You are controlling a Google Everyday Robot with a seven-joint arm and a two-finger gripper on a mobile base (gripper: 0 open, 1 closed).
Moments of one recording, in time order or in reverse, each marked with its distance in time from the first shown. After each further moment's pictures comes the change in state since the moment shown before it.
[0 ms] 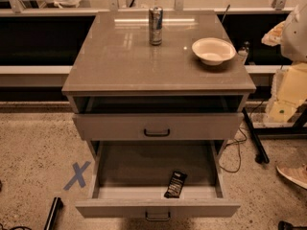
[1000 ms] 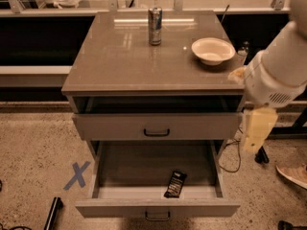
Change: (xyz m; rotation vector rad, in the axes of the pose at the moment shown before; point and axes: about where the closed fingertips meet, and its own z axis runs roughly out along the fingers) arm -0.006 0.024 0.095 -0.074 -0.011 -0.170
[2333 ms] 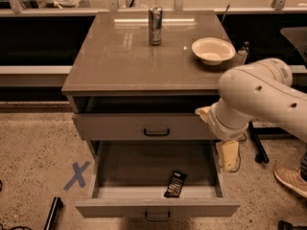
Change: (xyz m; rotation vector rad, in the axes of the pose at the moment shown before) arm 0.010 -0.007 0.166 -0.021 0.088 -0.375
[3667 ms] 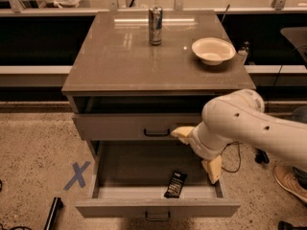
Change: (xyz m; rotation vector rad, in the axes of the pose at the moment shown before) arm -0.044 0.015 0.070 0.018 -0.107 -0.363
